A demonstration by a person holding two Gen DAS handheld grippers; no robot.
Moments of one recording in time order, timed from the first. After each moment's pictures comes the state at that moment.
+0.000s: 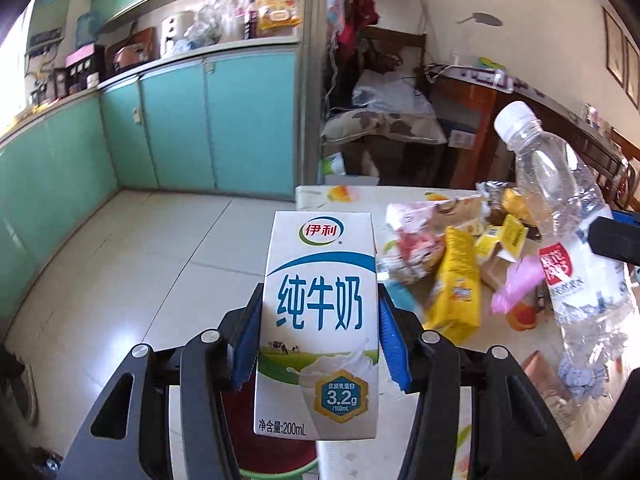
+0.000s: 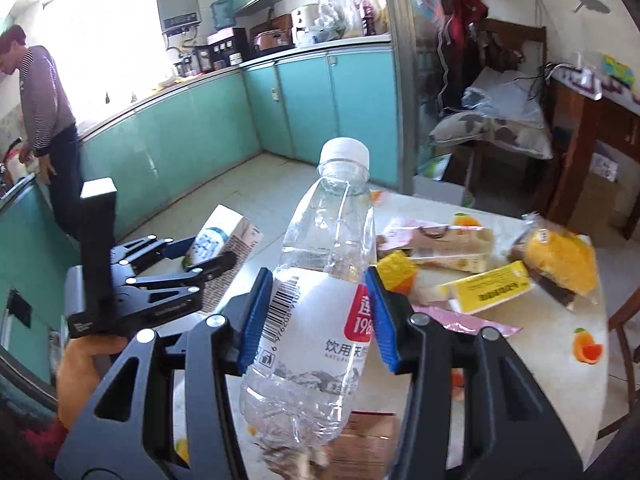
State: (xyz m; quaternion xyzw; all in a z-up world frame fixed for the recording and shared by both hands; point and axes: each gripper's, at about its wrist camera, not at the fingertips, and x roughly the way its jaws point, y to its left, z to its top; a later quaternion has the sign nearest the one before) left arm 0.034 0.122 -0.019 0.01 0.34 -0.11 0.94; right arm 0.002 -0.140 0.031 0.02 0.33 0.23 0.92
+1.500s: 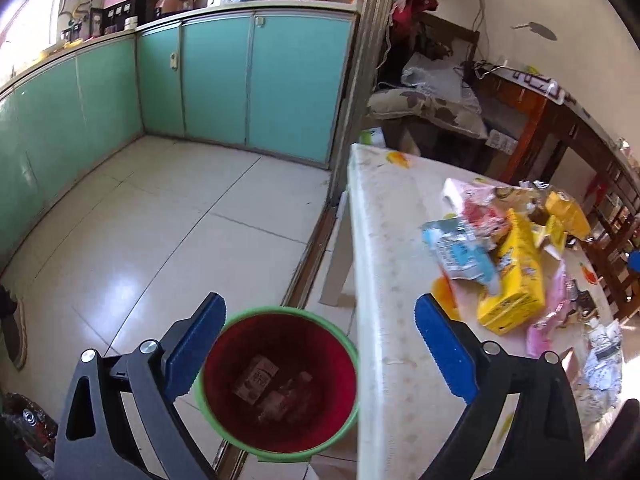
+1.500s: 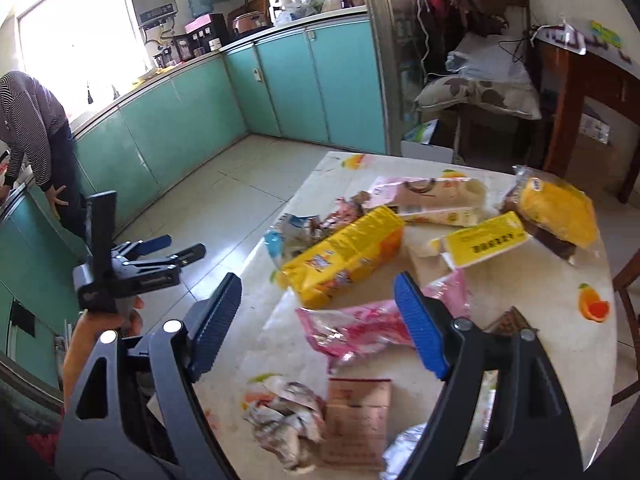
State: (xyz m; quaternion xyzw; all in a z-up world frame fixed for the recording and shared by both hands) left arm 0.045 0.142 -0.048 -0.05 0.37 -0.08 0.92; right arm -0.006 -0.176 0.016 0.04 0.36 0.18 0.91
